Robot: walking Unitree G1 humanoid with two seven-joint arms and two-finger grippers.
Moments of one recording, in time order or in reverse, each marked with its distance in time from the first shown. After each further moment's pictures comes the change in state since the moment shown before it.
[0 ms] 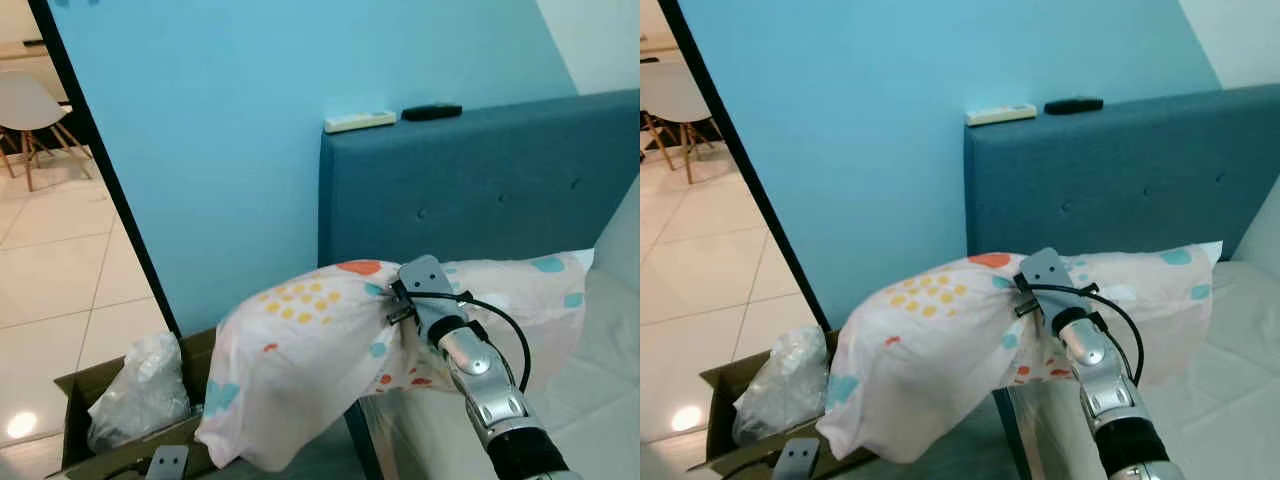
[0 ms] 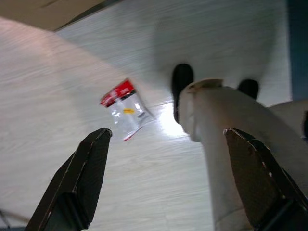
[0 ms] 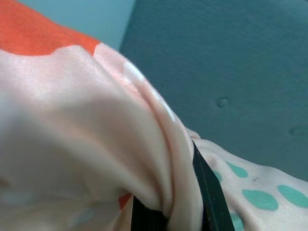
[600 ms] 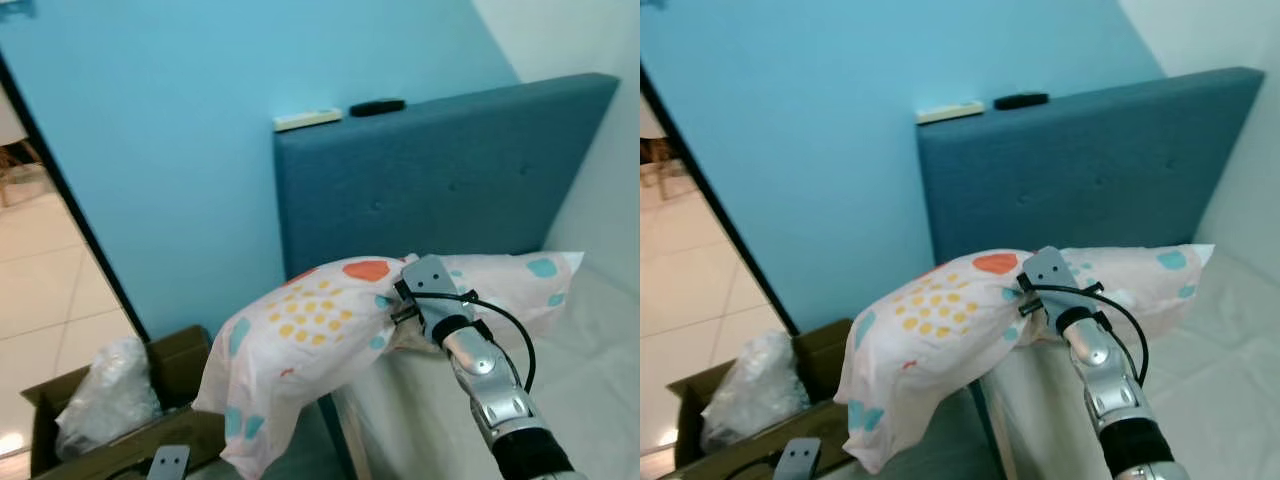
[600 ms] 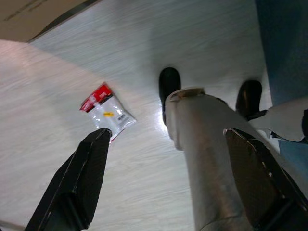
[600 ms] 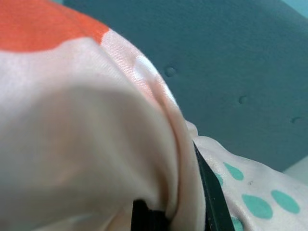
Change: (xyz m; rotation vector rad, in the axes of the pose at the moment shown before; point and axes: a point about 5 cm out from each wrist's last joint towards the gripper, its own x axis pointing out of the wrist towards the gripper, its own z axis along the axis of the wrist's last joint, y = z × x) left arm 0.000 -0.002 0.002 -0.008 -0.006 0.003; right arm -0.001 -0.002 0.002 -0.021 -0.020 0.000
